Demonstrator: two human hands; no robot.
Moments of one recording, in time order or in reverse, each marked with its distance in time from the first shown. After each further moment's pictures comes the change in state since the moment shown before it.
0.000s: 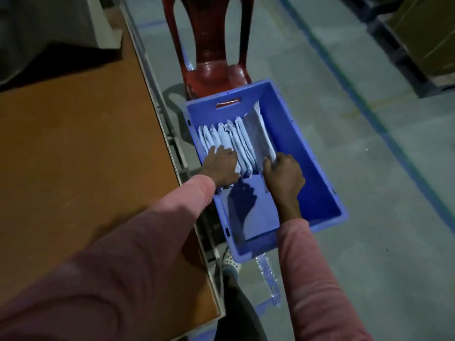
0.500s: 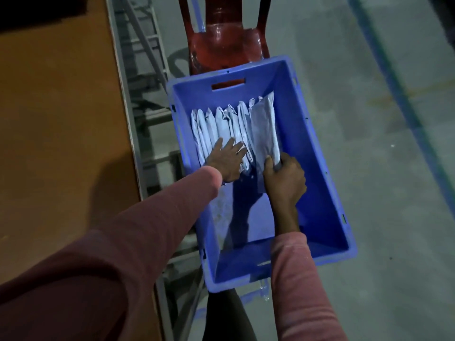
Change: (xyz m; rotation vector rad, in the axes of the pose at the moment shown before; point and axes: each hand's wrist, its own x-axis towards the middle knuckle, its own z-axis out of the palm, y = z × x) left_hand 0.109 0.007 0.072 0.142 -0.190 0.016; right_hand 0.055 0.031 0.052 0.060 -0.097 0.084
